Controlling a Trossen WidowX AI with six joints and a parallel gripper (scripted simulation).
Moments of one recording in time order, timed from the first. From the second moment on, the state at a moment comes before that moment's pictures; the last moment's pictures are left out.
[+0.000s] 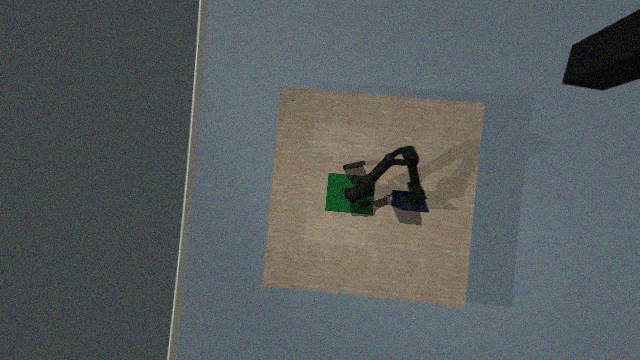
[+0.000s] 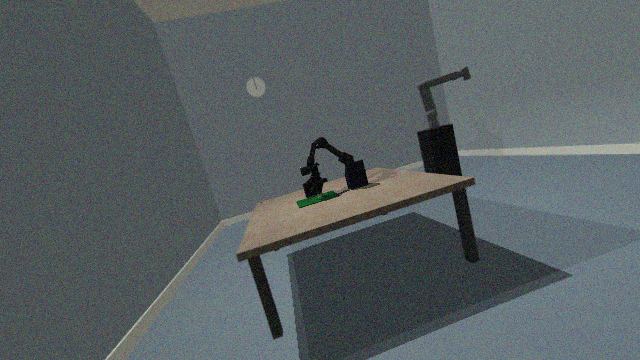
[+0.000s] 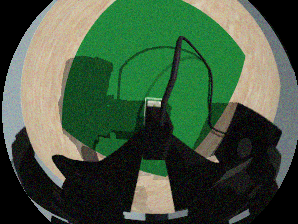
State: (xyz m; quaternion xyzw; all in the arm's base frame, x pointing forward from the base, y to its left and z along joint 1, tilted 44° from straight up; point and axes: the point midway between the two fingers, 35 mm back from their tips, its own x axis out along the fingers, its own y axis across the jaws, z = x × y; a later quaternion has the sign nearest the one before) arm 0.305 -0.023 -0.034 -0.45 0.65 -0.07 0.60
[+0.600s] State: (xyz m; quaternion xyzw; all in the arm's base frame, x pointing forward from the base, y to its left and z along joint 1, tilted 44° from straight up) arm 0.304 -0.031 -0.042 -0.46 0.65 -0.07 0.60
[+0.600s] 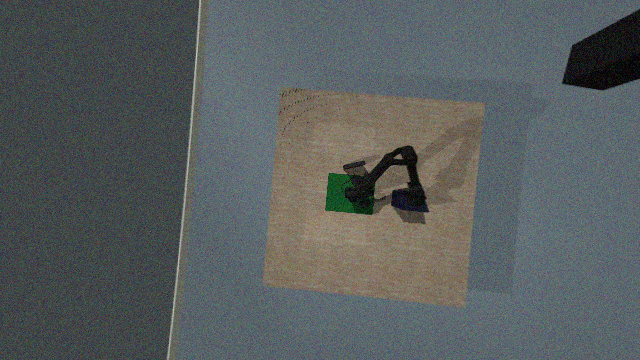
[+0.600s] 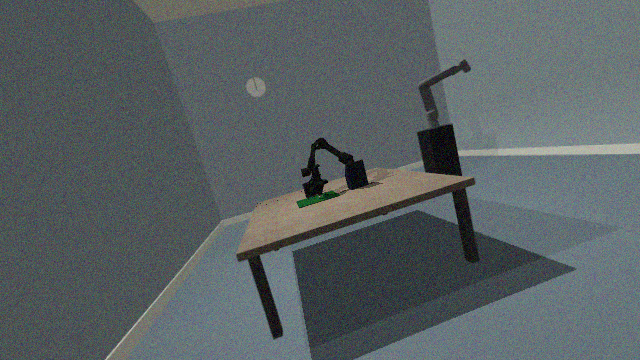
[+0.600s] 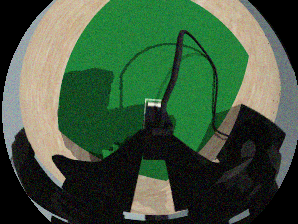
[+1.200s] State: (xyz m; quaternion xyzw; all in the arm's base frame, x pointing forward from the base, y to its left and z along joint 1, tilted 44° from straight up) arm 0.305 -0.037 -0.049 -0.46 0.65 -0.07 0.60
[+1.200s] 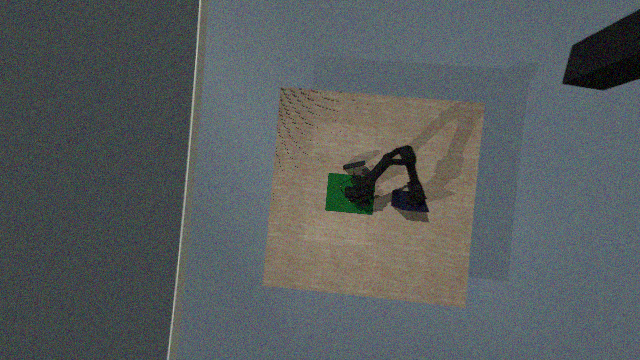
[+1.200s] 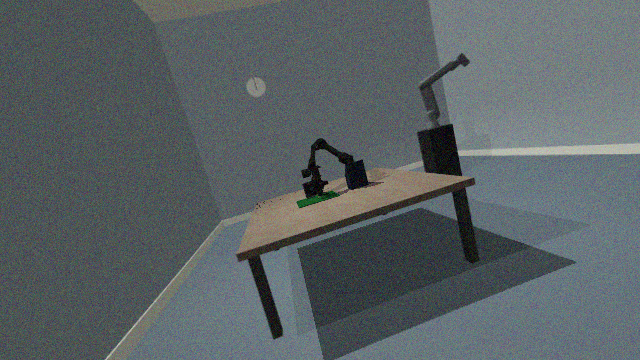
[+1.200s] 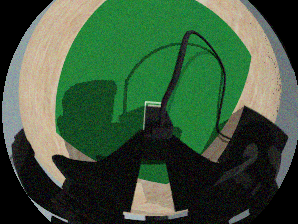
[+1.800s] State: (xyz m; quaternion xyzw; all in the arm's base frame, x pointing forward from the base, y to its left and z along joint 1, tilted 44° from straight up) arm 0.300 0.000 -0.013 -0.46 0.65 -0.07 0.60
